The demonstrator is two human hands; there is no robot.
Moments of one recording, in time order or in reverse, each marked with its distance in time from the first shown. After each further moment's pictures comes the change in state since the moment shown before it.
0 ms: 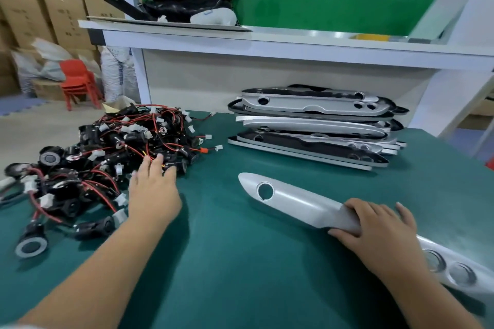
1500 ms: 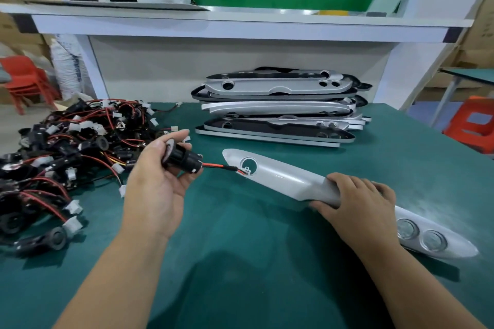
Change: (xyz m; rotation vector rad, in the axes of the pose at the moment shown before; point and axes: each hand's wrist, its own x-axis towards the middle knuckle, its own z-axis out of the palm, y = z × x) left_hand -0.048 0.092 -0.059 -2.051 -0.031 -0.072; right_hand -0.001 0.011 0.007 0.009 0.158 0.118
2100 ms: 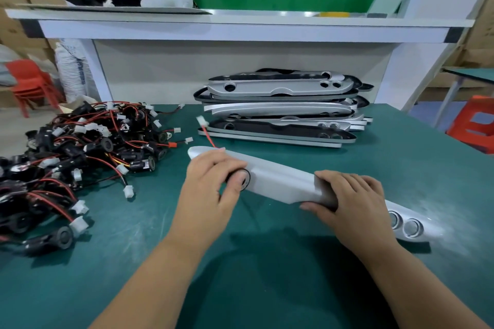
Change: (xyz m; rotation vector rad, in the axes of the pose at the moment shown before) left_hand -0.023 -0.032 0.005 1.080 -0.327 0.638; right_hand -0.005 -0.014 -0.017 0.214 0.132 -0.223
